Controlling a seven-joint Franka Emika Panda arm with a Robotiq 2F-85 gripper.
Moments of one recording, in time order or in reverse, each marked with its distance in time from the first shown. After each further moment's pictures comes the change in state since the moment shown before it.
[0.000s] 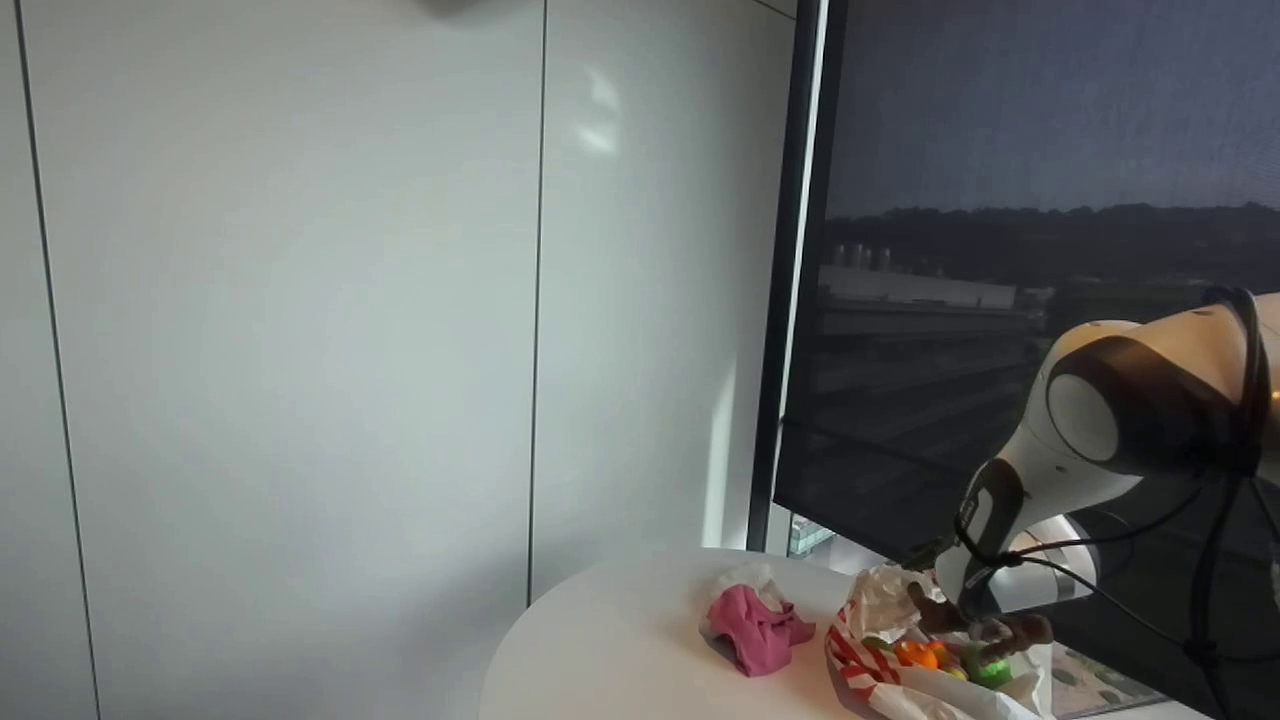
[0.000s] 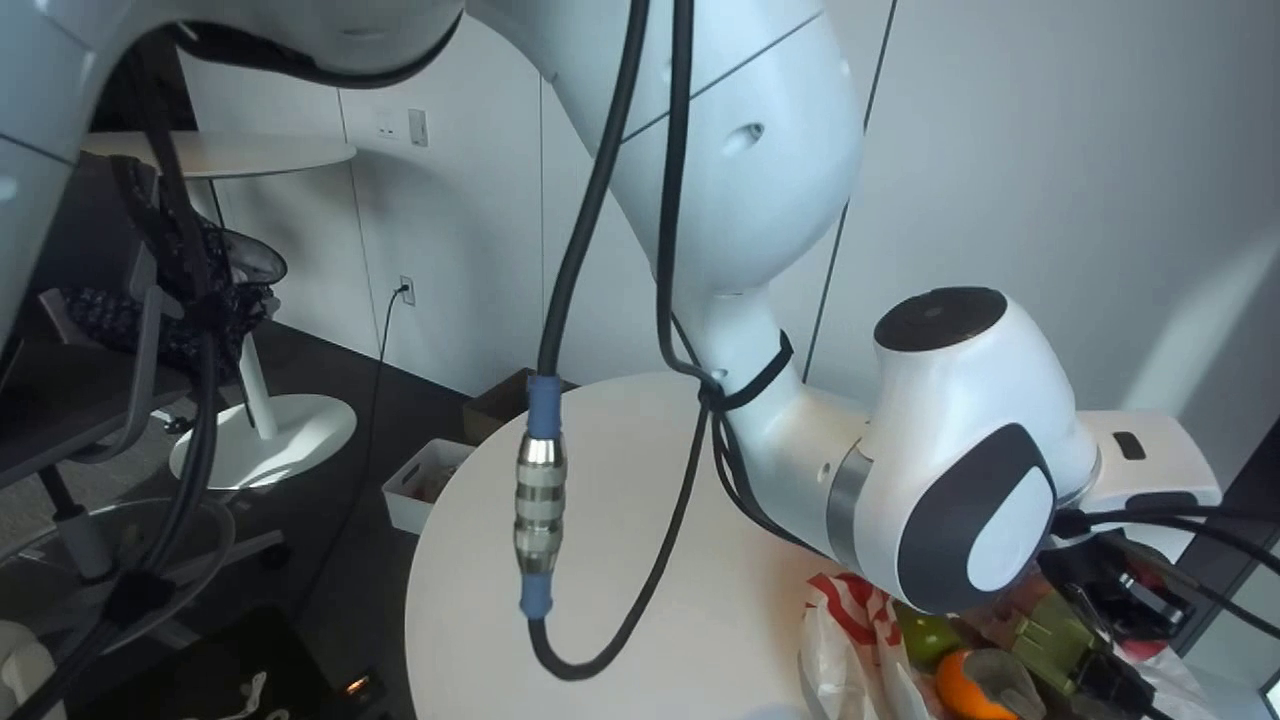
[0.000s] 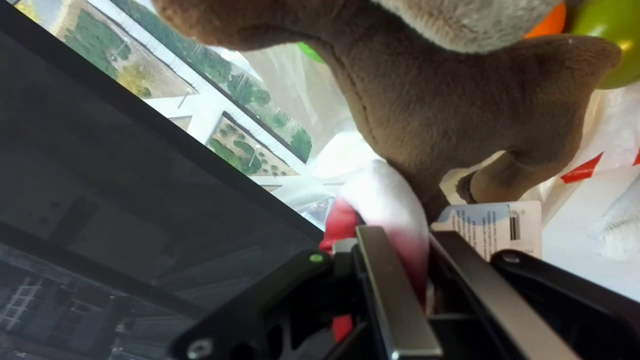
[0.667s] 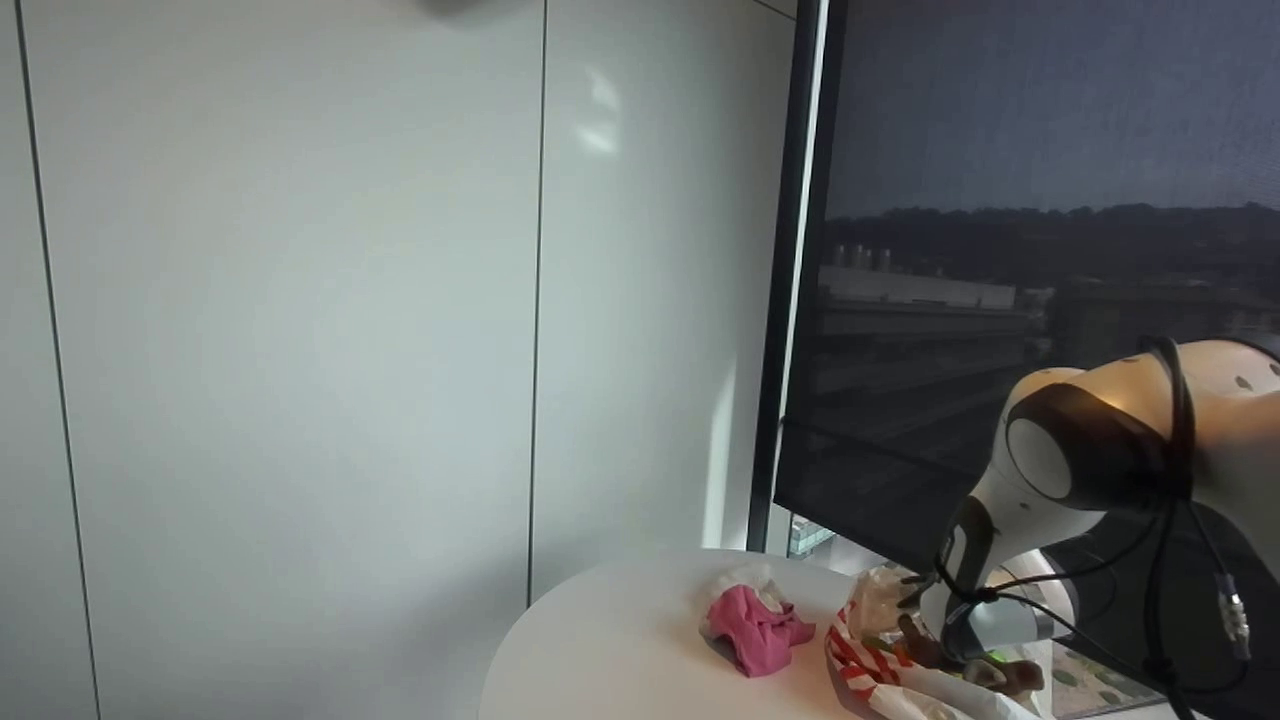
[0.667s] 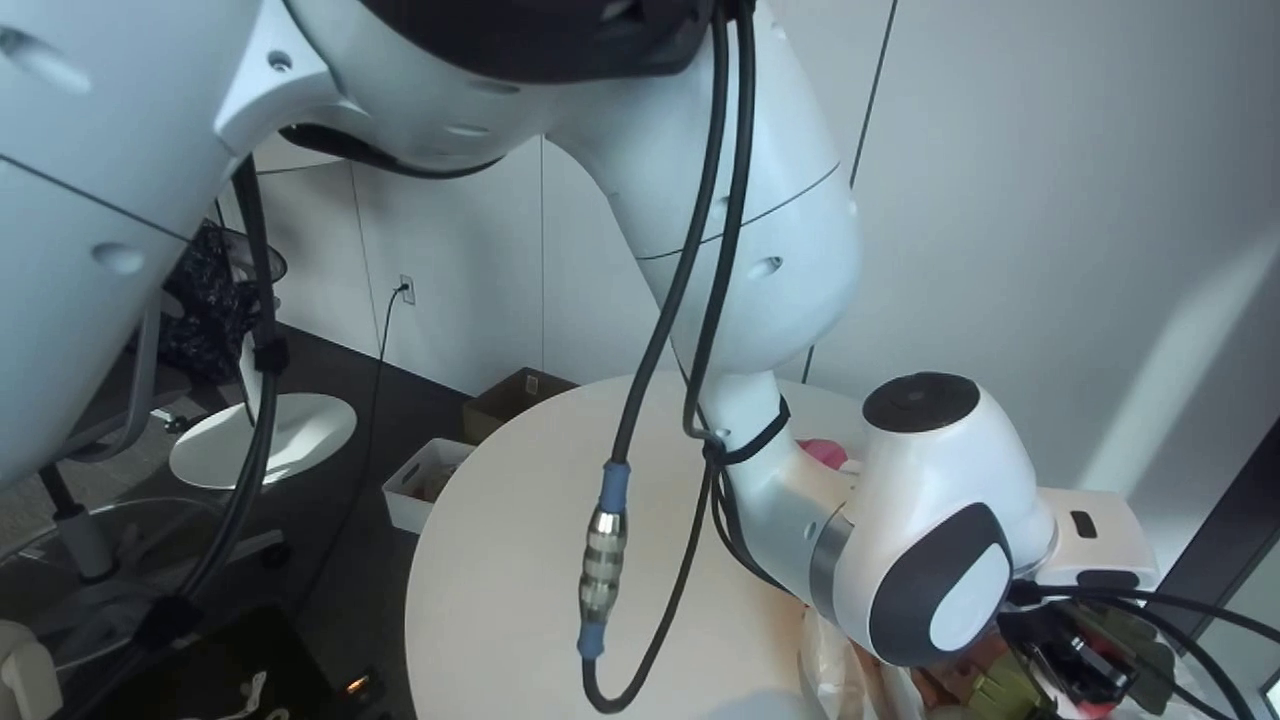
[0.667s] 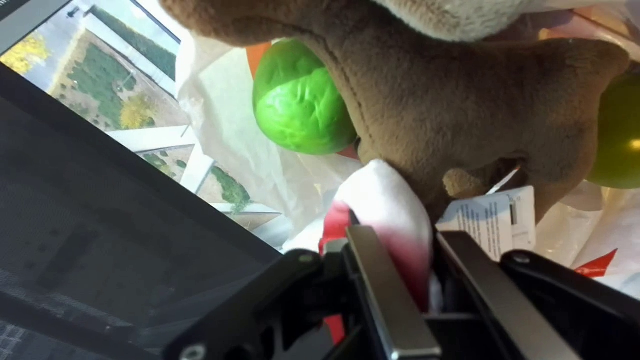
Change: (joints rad) arm -0.096 0.148 0.121 0.071 0.064 0.009 -0.002
